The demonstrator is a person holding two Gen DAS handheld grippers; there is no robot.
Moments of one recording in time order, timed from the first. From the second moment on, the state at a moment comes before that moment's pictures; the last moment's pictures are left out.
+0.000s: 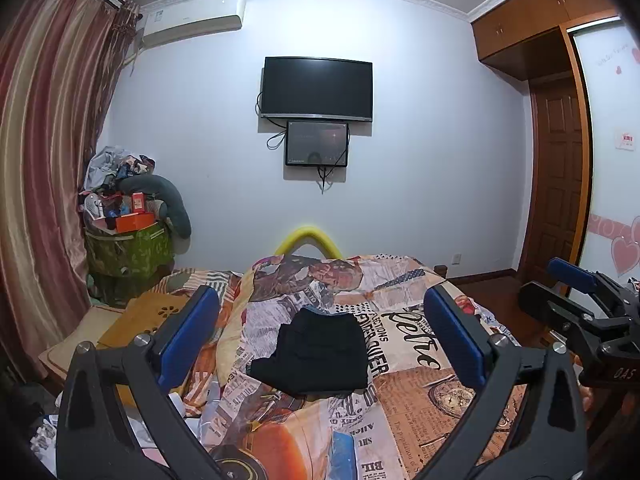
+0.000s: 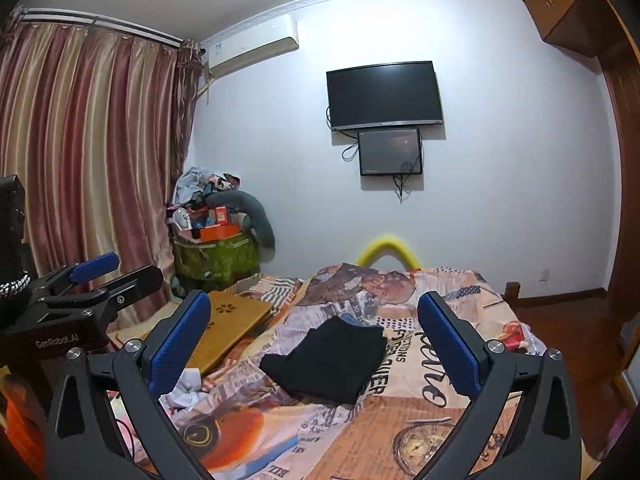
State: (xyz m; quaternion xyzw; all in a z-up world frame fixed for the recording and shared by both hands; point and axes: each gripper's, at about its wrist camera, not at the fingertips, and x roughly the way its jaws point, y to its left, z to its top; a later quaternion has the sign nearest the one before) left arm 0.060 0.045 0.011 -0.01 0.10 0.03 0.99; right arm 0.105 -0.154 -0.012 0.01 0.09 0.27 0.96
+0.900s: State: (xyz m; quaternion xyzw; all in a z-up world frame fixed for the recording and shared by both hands) left arm 0.064 0.041 0.007 -0.01 0.11 0.02 0.99; right arm 0.100 -0.156 -0.012 0.01 0.09 0.26 0.96
